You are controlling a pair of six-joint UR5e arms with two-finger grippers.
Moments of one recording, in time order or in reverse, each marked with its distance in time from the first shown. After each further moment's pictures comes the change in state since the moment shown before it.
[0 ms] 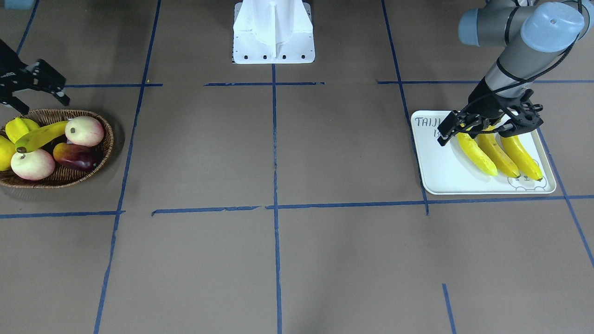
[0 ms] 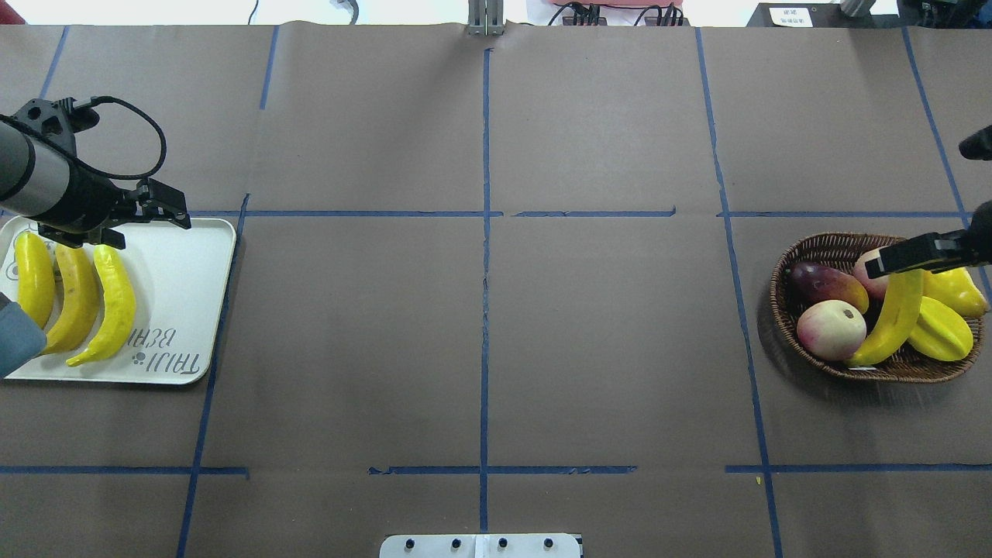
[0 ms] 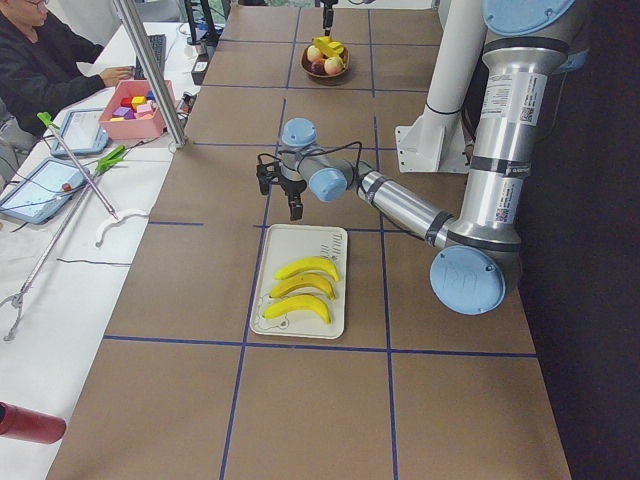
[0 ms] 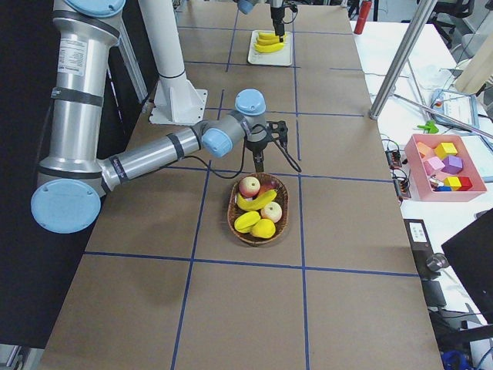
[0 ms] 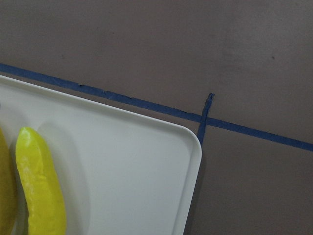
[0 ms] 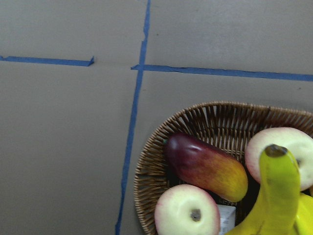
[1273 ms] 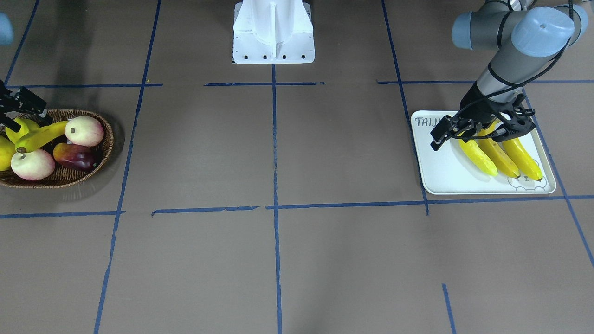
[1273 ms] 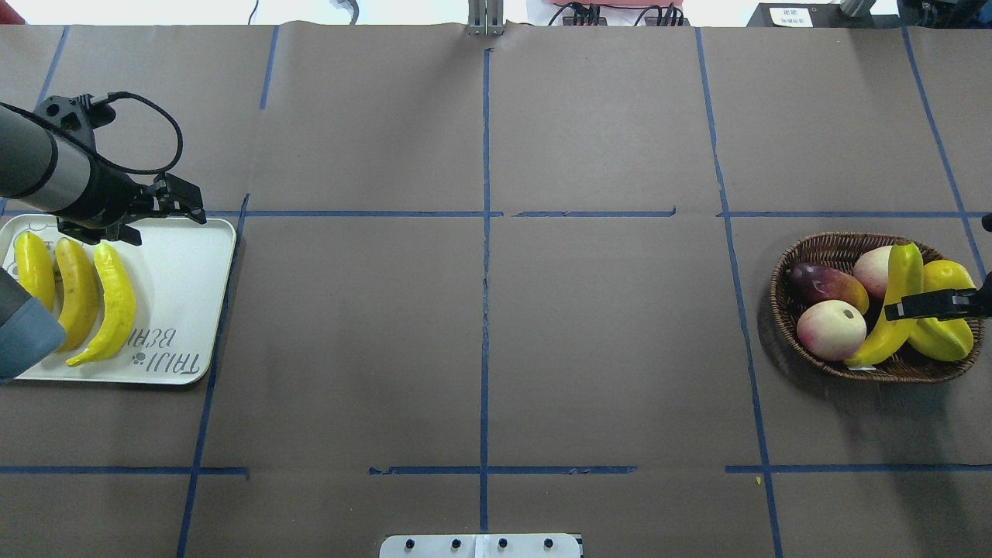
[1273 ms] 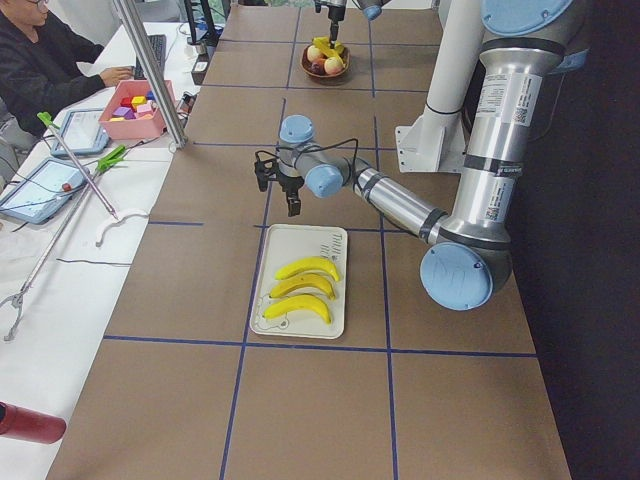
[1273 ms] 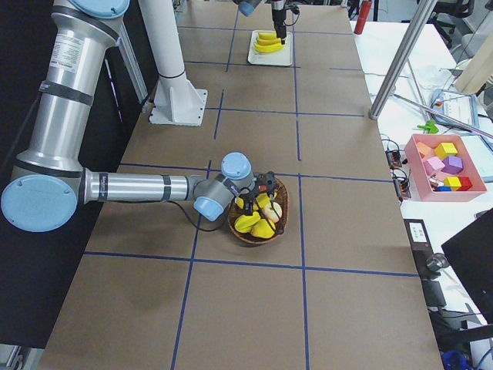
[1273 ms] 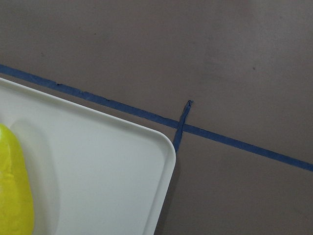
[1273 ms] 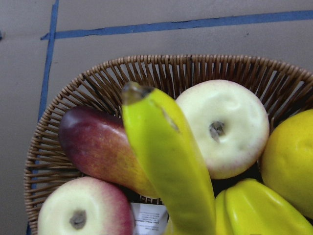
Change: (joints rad) left arm 0.016 -0.034 0.022 0.001 0.011 -0.033; right arm -0.064 -0.071 -0.348 0.522 -0.026 0.185
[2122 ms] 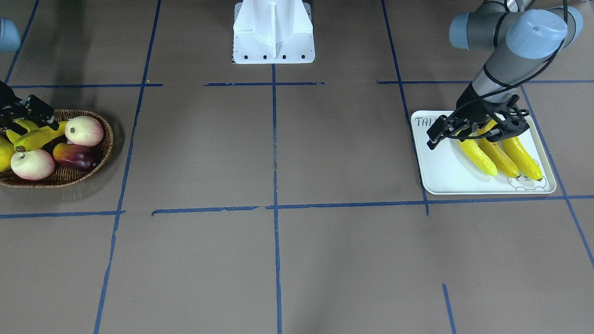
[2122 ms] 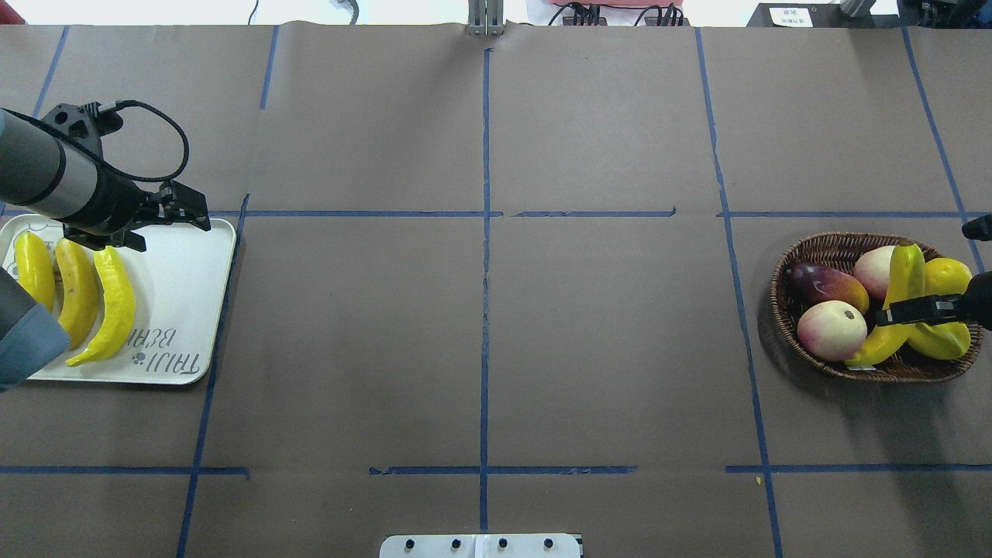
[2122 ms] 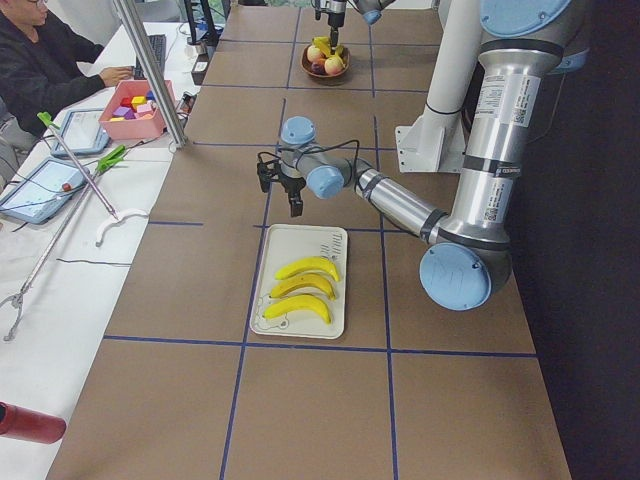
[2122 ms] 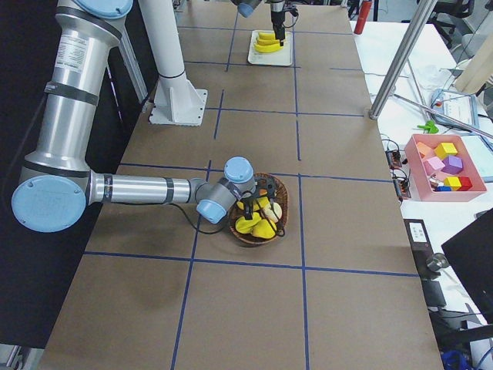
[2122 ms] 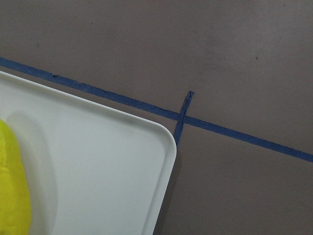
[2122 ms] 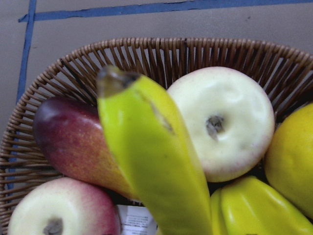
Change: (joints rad) left arm 0.012 0.002 0.002 -0.002 0.001 0.001; right arm -0.025 0.023 -0.045 0.001 -0.009 -0.009
